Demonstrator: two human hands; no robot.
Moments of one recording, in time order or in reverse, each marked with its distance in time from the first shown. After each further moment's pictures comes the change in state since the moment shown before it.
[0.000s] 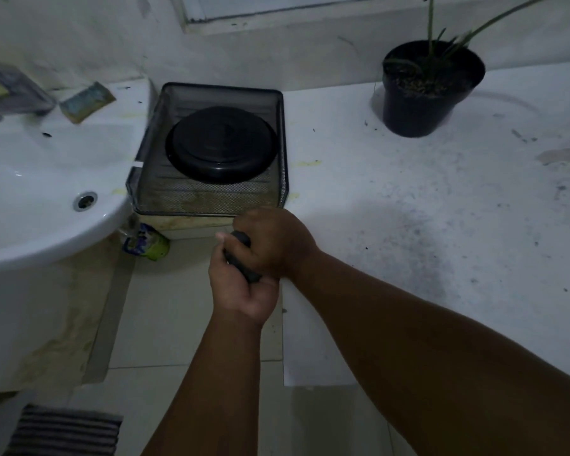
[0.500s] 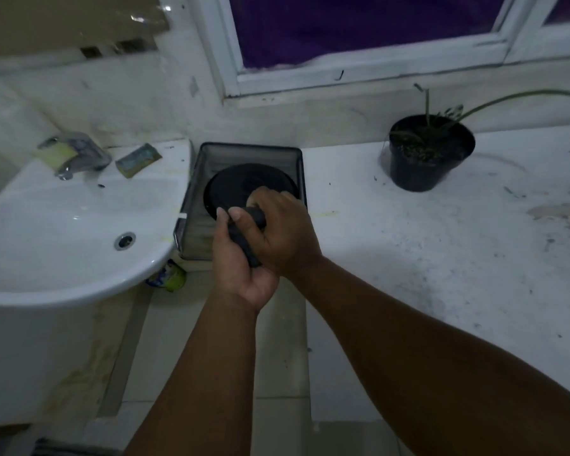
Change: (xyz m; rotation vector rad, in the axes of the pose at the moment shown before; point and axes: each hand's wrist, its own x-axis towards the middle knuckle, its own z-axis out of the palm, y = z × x) left_hand -0.022 0.085 0.082 0.098 -0.219 -0.027; right_hand 0.088 -0.052 -0.039 0.104 0.226 0.175
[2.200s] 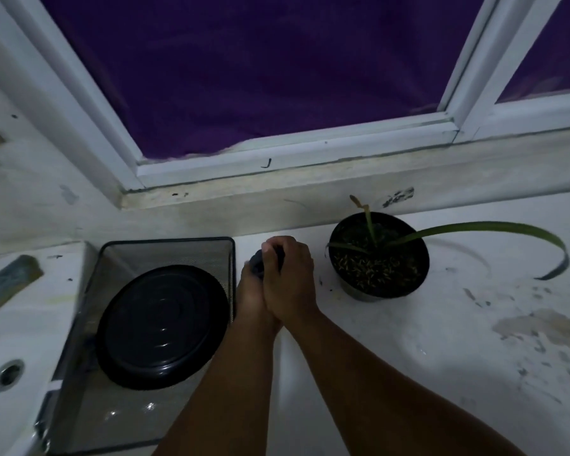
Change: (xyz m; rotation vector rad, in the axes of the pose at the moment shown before) left_hand 0.237 -0.073 0.150 0.108 0.300 -0.216; right_hand 0.134 0.187 -0.059 0.036 0.067 0.662
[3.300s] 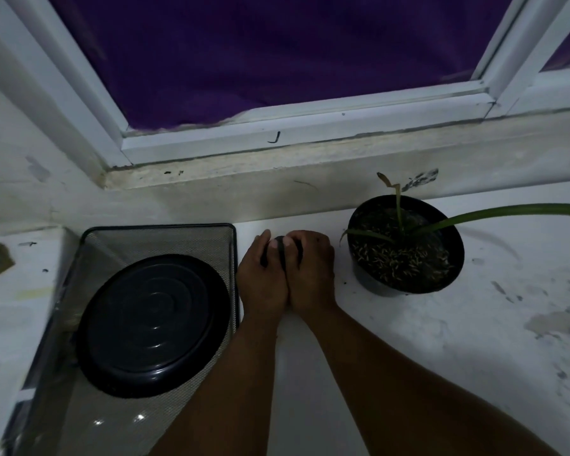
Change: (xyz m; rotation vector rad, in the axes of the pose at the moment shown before) left_hand 0.063 -0.010 -0.030 0.866 0.129 0.801; right_hand 0.021 0.070 0.027 -0.136 0.088 -0.086
